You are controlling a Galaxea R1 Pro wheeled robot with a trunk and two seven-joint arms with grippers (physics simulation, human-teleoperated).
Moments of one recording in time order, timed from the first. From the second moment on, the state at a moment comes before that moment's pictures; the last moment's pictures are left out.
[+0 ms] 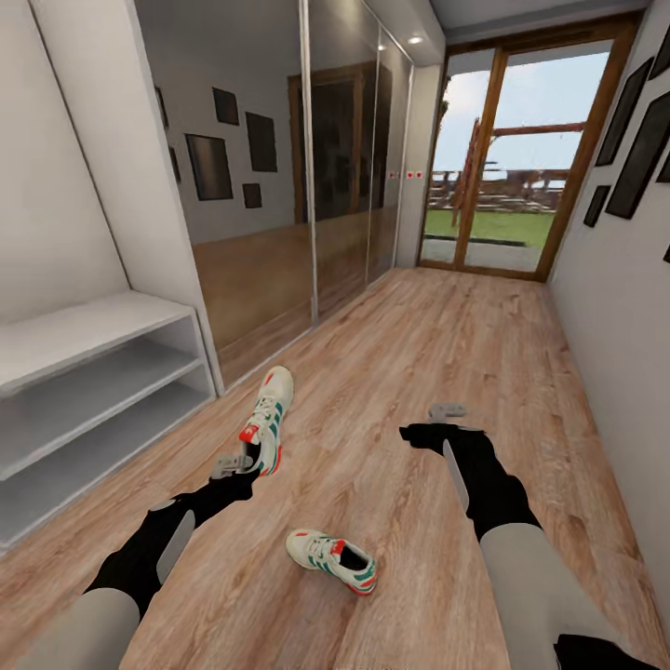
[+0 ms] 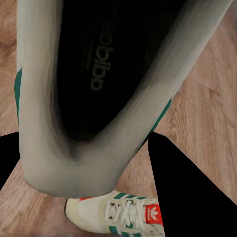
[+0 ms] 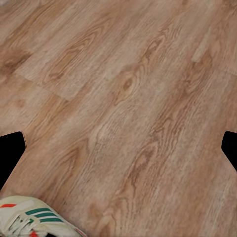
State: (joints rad) left arm -0.61 0.08 0.01 -0.71 0.23 0.21 -0.45; right arm -0.78 0.09 -0.14 -0.91 0.16 0.61 0.12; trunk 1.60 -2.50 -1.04
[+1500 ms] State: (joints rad) left arm -0.61 0.08 0.01 -0.70 0.23 0.21 -0.45; right arm -0.78 0.09 -0.14 -0.91 0.17 0.61 0.13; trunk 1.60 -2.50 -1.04
